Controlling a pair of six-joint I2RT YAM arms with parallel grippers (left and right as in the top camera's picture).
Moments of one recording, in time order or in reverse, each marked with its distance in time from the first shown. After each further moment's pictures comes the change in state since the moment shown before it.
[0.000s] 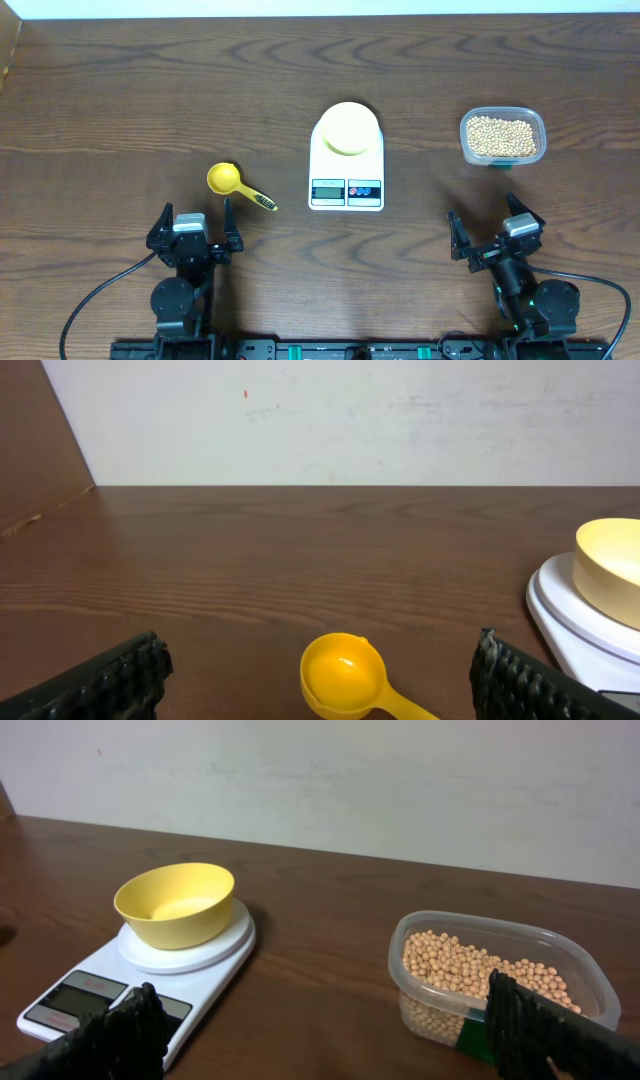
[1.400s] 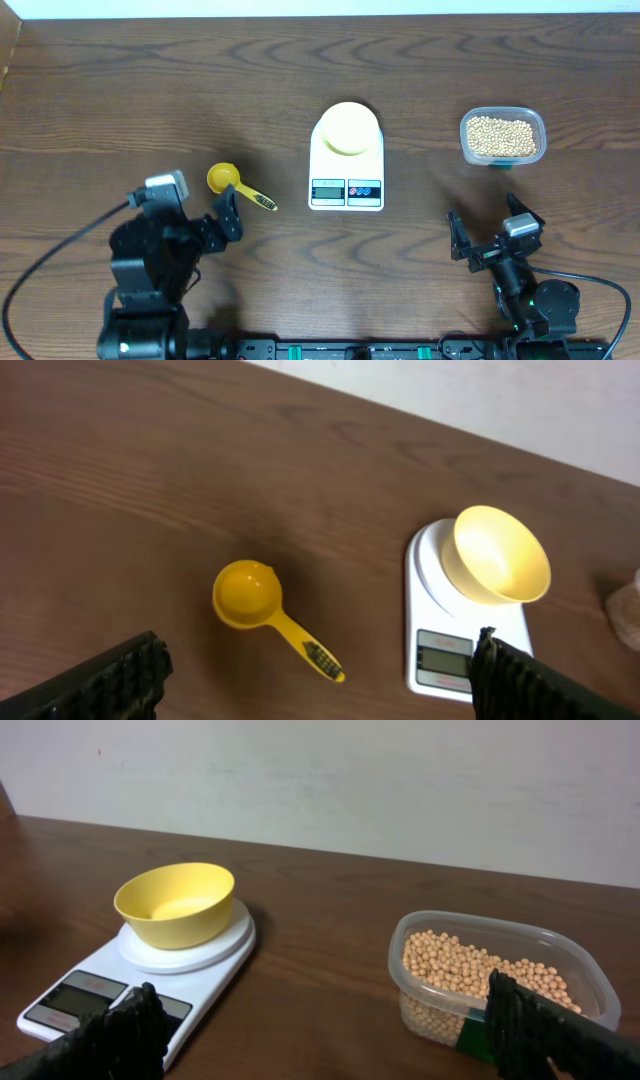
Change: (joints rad) left arm 0.000 0.550 0.685 -0.547 0.161 -0.288; right arm 0.000 0.000 0.000 0.000 0.000 0.000
